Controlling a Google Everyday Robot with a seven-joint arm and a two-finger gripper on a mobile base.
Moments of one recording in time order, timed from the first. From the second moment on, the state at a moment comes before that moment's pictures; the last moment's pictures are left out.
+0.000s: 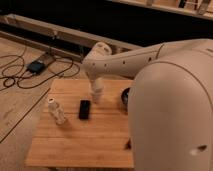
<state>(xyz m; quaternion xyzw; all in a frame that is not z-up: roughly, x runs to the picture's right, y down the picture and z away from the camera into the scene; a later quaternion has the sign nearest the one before) -0.063 -0.063 0.810 -0.11 -0.02 0.47 0.88</state>
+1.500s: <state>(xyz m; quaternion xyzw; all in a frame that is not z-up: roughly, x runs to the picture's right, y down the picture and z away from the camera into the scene) -0.067 -0.039 0.880 -0.14 -0.09 0.48 0.86</state>
